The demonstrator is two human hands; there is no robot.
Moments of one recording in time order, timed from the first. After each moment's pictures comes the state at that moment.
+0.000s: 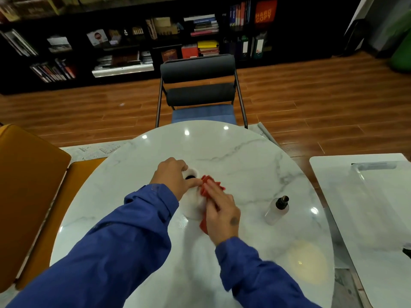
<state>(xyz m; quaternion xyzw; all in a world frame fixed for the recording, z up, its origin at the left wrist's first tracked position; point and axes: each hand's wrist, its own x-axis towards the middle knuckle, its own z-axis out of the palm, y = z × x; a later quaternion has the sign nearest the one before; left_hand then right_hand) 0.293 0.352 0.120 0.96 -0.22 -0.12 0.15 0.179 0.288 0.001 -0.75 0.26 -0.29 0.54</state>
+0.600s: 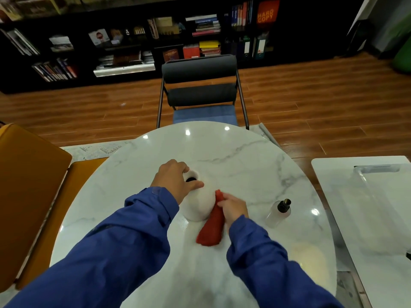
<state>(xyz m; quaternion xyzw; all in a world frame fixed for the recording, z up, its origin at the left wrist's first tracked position) 0.294 0.352 0.117 0.95 -0.22 -0.12 0.16 0.208 0.241 -0.026 -0.50 0.45 -0.03 0.74</state>
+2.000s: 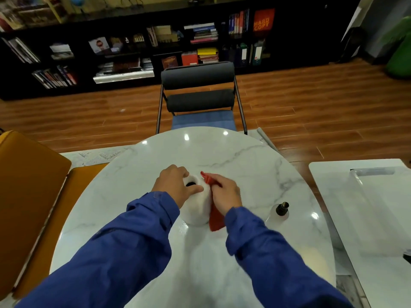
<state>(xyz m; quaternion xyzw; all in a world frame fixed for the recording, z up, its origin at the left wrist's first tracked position) 0.293 0.353 0.118 0.96 -0.21 -0.12 0.16 0.226 0.238 0.032 -0.68 0.31 -0.09 0.66</state>
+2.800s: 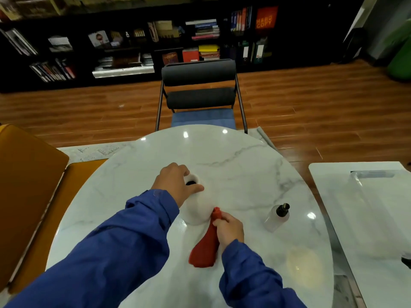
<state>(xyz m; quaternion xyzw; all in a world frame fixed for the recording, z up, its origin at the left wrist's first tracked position) 0.296 0.352 0.118 0.95 -0.22 -0.14 0.15 0.174 0.270 -0.024 -0.56 0.48 -0.01 0.67</state>
